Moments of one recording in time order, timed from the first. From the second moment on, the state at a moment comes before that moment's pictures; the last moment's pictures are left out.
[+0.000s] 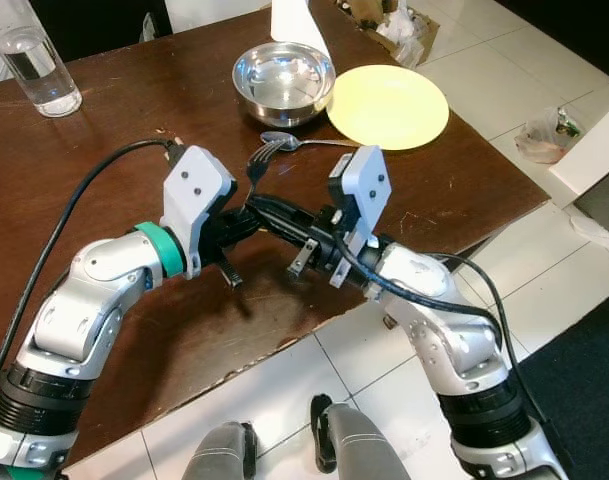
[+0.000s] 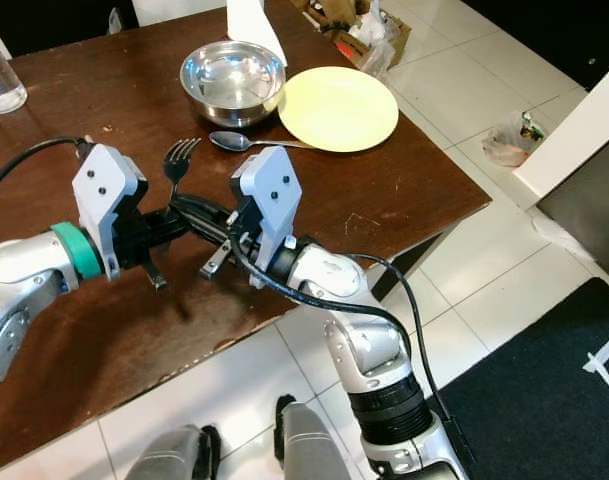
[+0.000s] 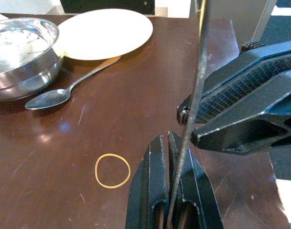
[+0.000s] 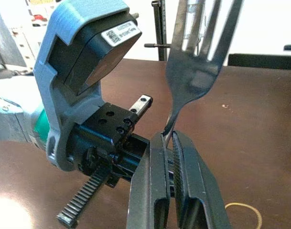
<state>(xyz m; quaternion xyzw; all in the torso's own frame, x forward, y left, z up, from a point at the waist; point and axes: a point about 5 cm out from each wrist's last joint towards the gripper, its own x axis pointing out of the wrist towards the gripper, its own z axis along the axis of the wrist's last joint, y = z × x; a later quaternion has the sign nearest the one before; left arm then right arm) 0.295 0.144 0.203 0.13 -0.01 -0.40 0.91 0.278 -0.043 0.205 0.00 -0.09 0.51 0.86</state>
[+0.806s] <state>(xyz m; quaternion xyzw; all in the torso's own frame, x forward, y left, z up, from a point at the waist) 0.291 0.185 0.189 0.06 0.02 -0.19 0.98 0.305 -0.110 0.142 -0.01 -0.02 0.16 0.99</state>
